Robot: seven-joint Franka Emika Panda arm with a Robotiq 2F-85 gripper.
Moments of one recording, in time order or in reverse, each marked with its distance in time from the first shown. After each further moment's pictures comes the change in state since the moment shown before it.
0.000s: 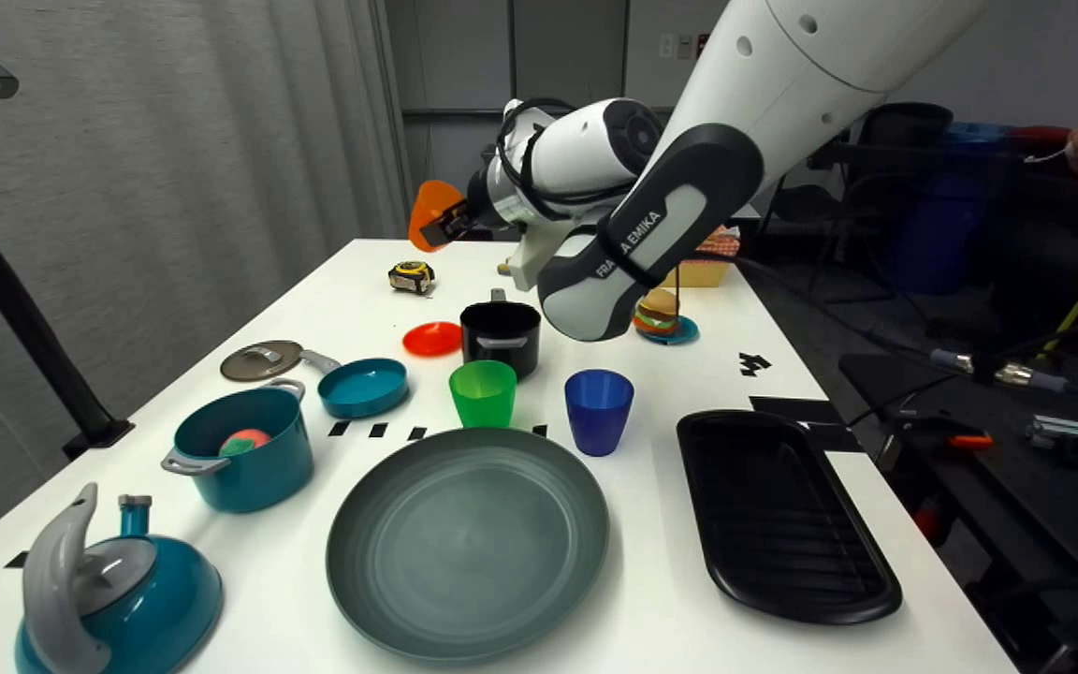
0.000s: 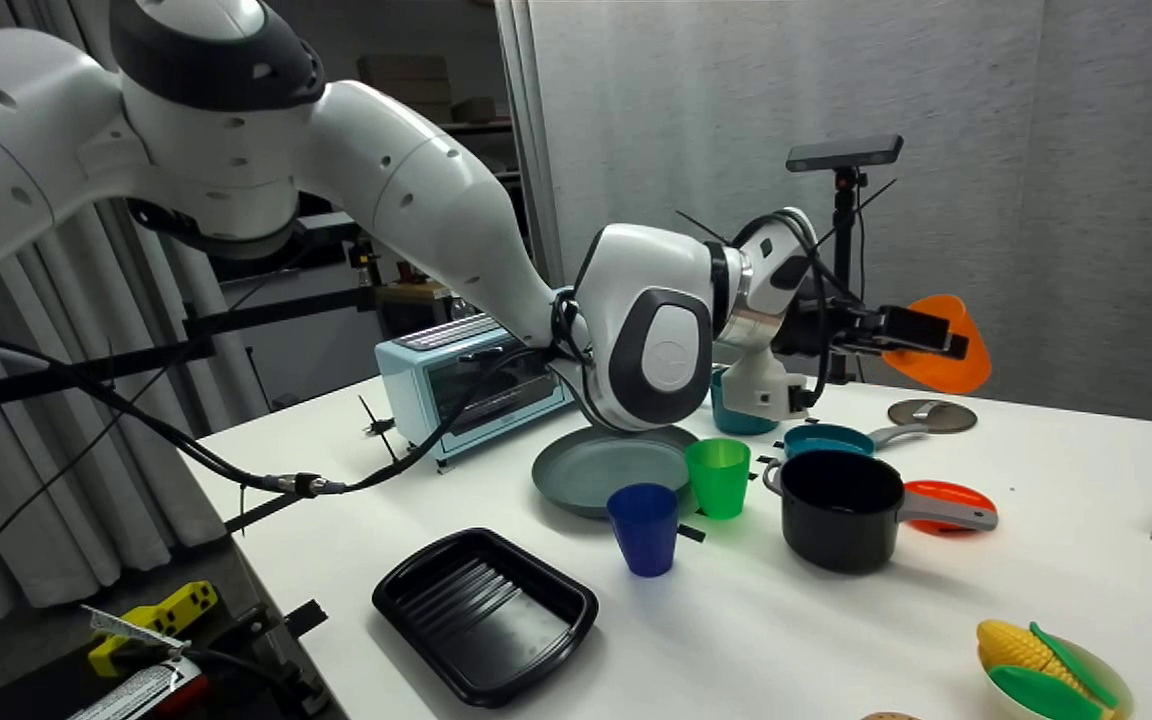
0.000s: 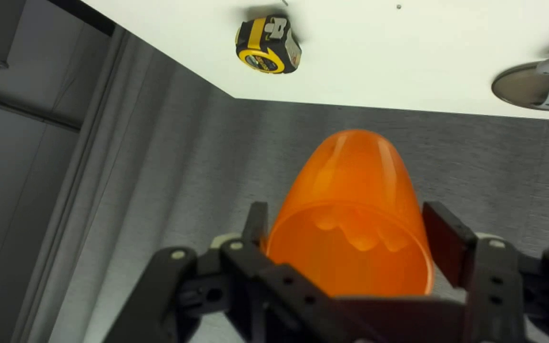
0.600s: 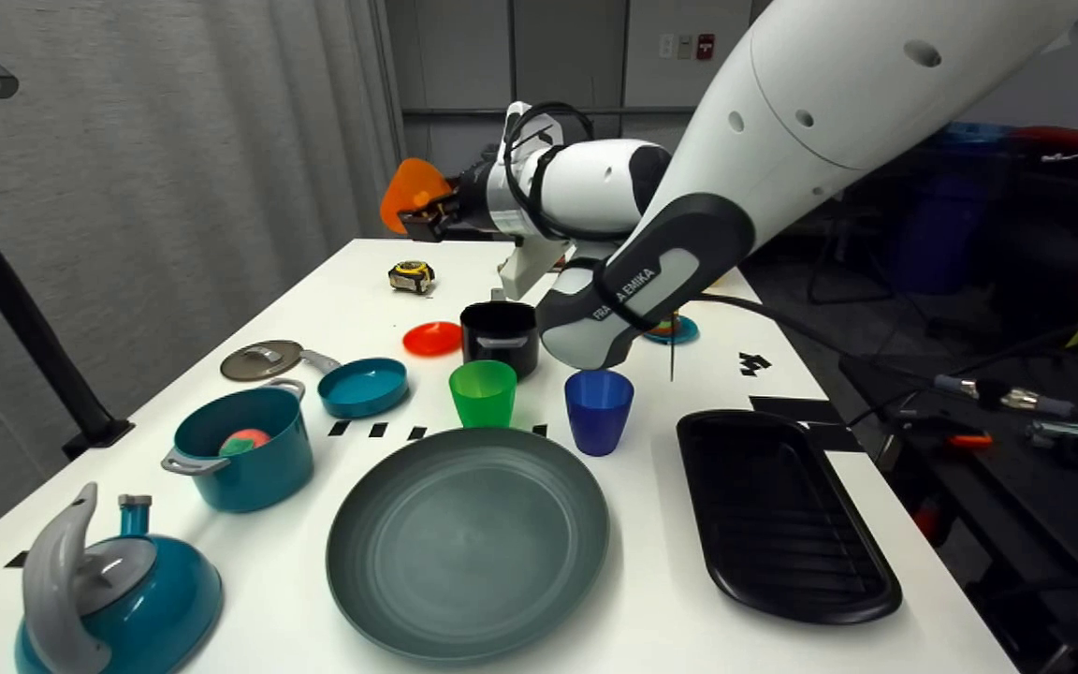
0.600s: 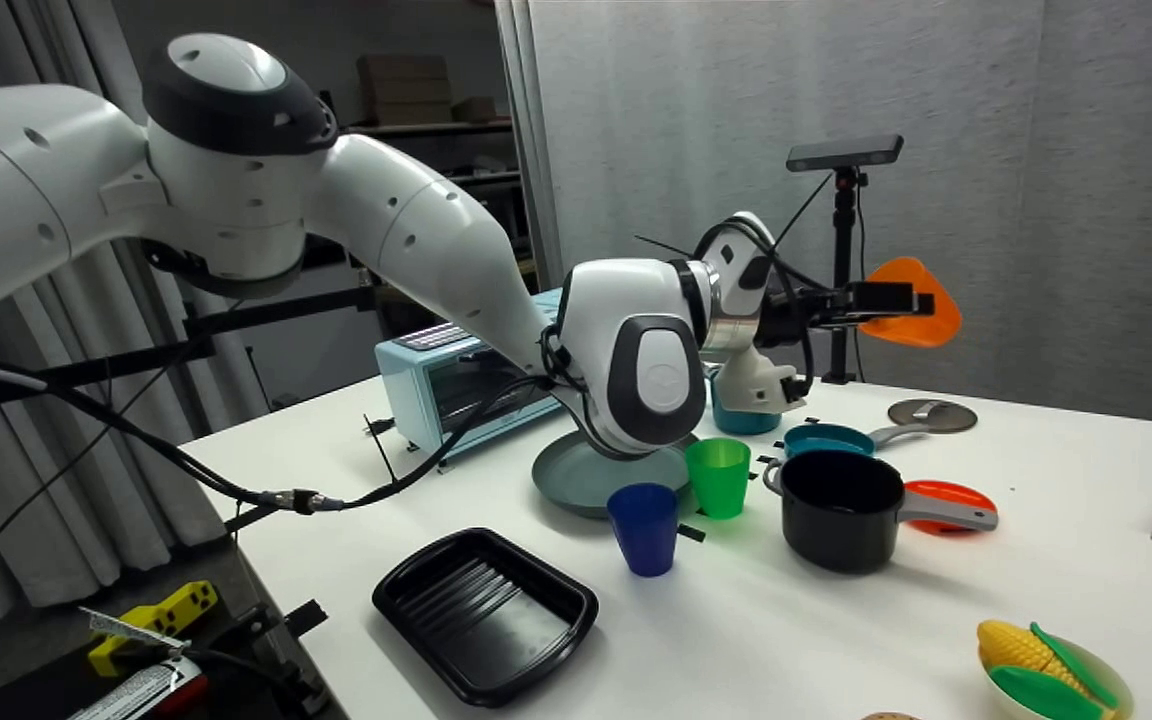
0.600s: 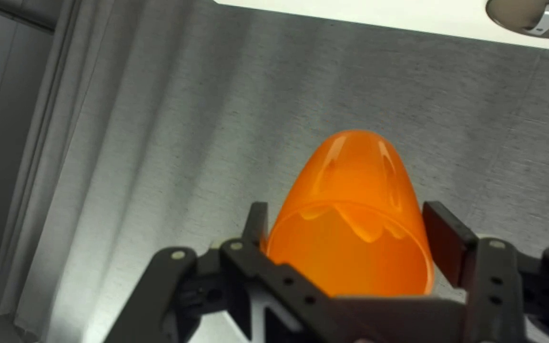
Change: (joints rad) arm 0.063 0.117 -0.059 0.027 0.083 0.202 -0.007
